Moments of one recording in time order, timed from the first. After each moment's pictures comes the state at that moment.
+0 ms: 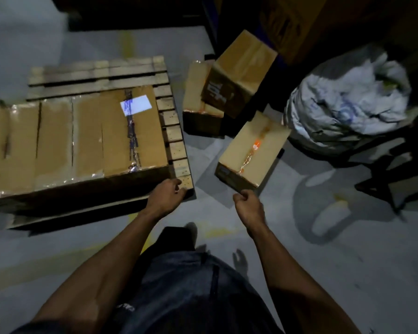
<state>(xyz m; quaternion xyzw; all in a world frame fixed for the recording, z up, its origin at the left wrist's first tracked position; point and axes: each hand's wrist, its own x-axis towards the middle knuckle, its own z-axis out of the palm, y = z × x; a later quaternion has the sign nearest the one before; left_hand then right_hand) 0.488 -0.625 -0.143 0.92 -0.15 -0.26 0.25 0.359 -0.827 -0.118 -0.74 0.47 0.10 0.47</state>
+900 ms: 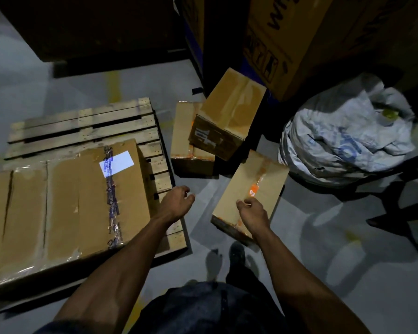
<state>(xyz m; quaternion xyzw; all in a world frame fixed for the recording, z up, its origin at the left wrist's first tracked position) 0.709 -0.803 -0.142 0.91 -0.16 -0.27 0.28 0.575 -0.988 -0.132 -0.73 0.49 0.09 0.47</state>
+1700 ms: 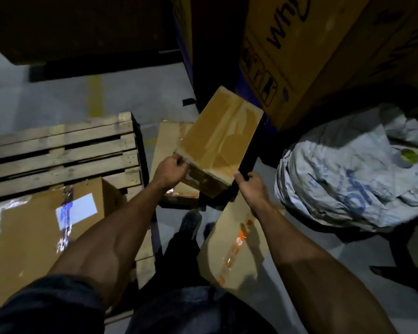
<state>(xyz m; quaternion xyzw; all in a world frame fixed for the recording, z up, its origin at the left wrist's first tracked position) 0.983 -1.044 -0.135 0.91 -0.10 -0.24 0.32 0.843 -1.237 -0.148 -0.75 0.46 0.08 0.47</state>
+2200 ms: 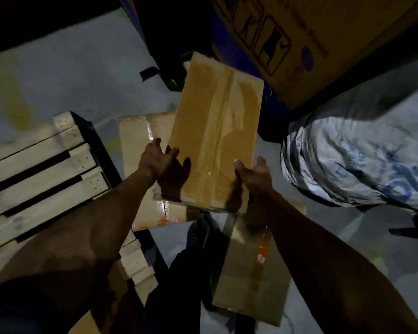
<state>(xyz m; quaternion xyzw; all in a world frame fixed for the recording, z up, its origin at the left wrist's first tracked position) 1.250 -1.157 -0.306 0.89 -0.06 -0.36 0.28 1.051 -1.328 -0.300 -0.68 0.59 0.05 0.44</state>
